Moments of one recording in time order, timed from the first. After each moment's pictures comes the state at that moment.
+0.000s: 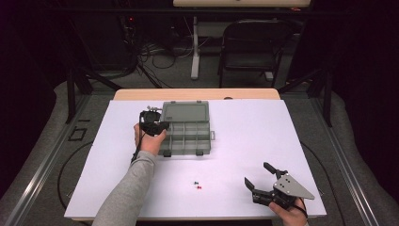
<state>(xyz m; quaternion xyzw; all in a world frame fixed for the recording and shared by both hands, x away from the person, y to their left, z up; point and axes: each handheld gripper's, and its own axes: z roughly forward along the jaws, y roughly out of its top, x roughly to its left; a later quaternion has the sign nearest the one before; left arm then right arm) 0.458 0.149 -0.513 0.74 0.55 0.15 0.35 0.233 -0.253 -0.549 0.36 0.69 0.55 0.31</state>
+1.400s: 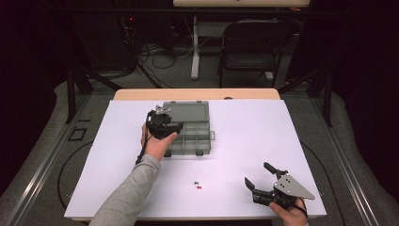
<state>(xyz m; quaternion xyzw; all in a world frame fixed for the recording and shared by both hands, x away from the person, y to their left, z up) 0.437 0.127 -0.499 0.77 0.46 0.17 0.41 0.233 -0.254 -0.549 0.35 0.69 0.55 0.32</state>
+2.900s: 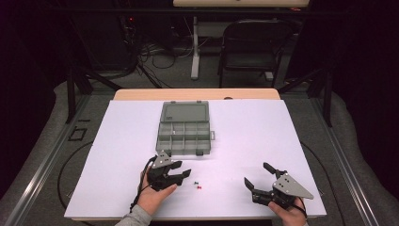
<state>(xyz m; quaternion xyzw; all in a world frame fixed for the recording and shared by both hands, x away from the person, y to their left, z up) 0.302 0.118 -0.545 0.82 0.35 0.09 0.45 0.235 -0.253 -0.550 0.36 0.69 0.55 0.31</state>
